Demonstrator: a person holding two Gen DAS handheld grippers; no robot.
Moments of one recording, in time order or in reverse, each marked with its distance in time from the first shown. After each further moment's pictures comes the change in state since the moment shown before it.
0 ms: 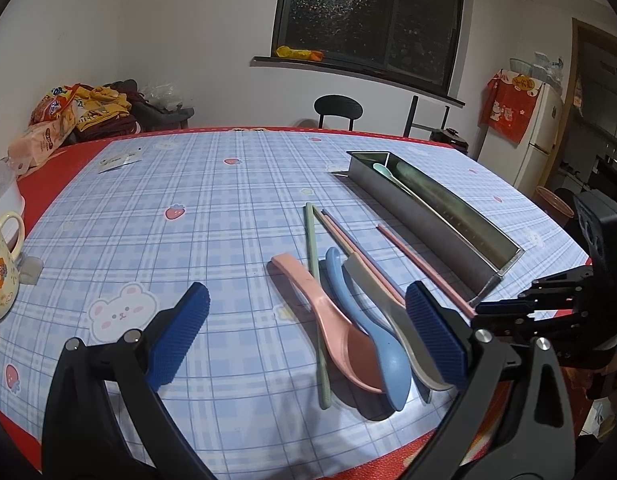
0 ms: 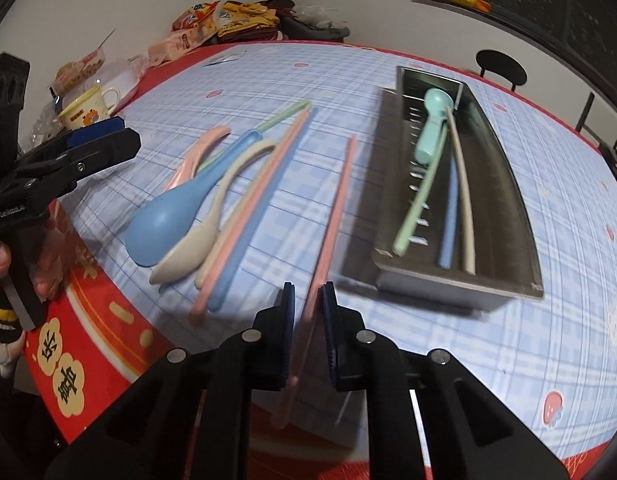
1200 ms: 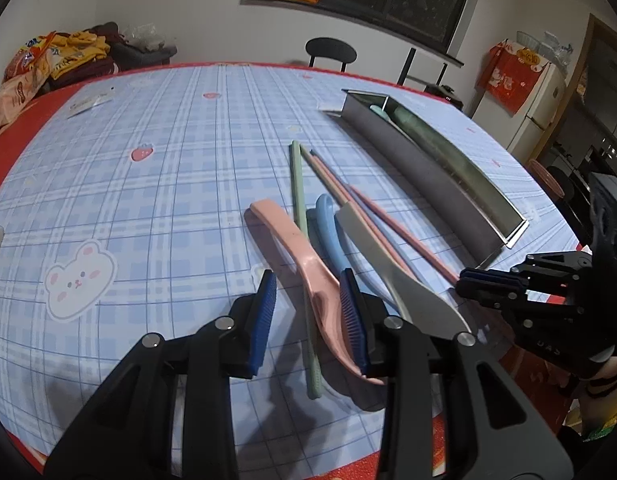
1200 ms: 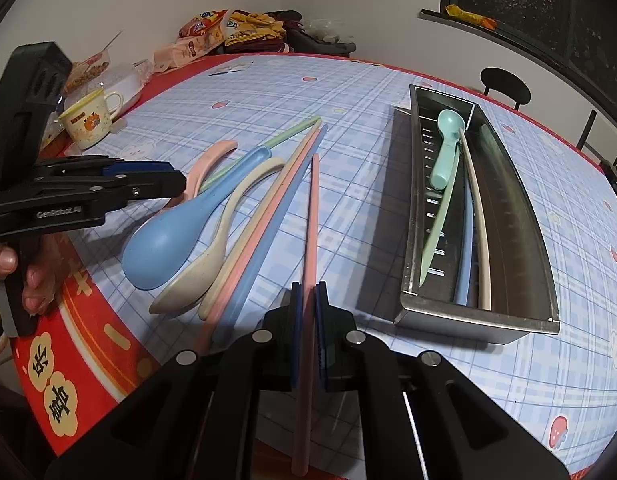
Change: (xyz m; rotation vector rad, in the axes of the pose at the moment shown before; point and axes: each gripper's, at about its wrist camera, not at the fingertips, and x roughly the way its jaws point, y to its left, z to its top) left arm 0.042 0.003 -0.004 -0.043 0.236 -0.073; right arm 0.009 0.007 0.007 -0.023 -0.058 -0.007
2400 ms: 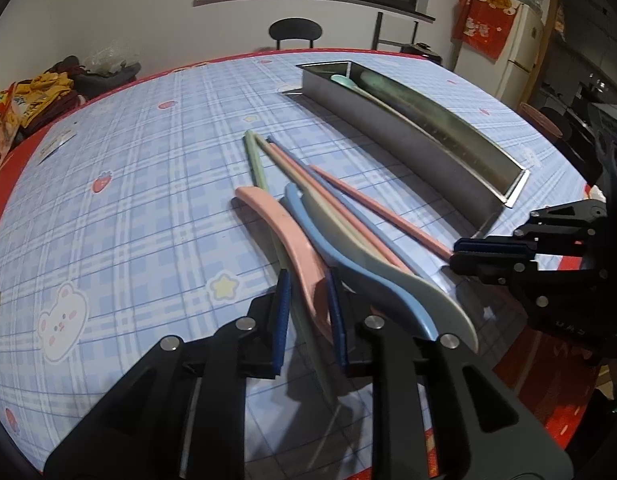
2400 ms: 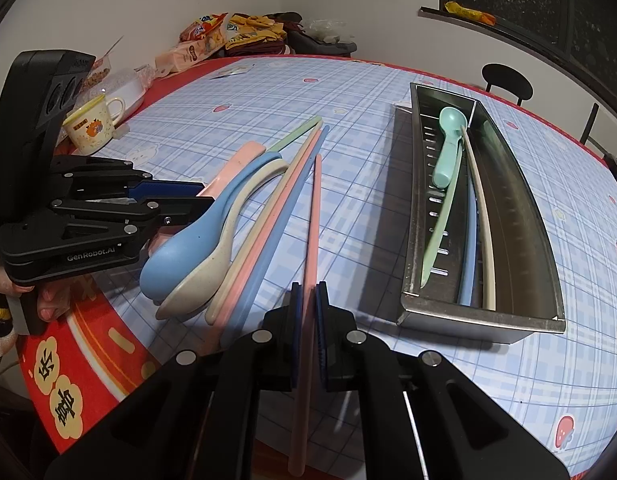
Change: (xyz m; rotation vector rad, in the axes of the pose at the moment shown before) left arm 0.022 -0.035 0.004 0.198 0.062 0.005; right arm 0.000 -0.004 0.001 0.023 -0.002 0.024
